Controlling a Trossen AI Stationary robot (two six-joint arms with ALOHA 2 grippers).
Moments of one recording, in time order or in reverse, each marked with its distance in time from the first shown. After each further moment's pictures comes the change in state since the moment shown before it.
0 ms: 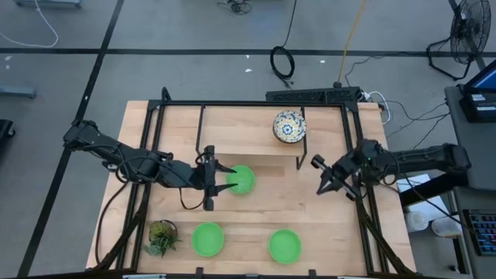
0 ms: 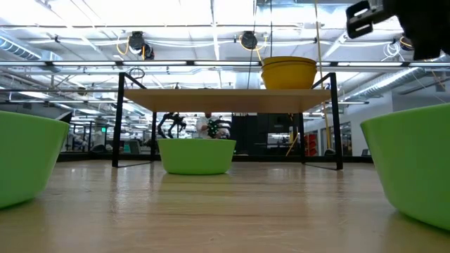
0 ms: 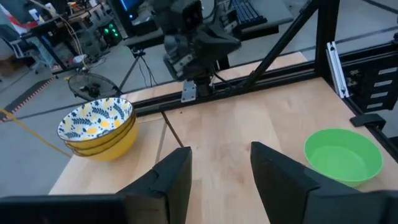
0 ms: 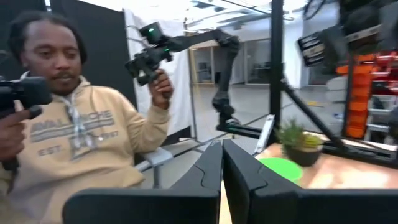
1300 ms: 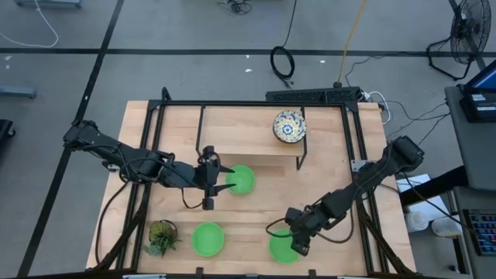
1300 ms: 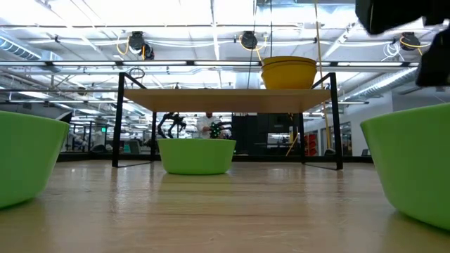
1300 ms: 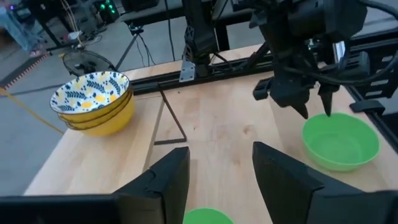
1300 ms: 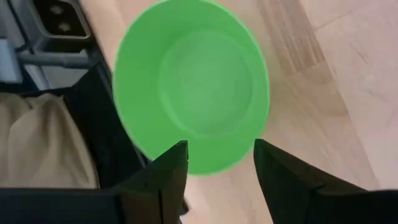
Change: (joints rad) left arm 0.006 0.000 0.000 -0.085 0.001 -0.080; right arm 0.653 0.980 0.844 -1.174 0.642 0.939
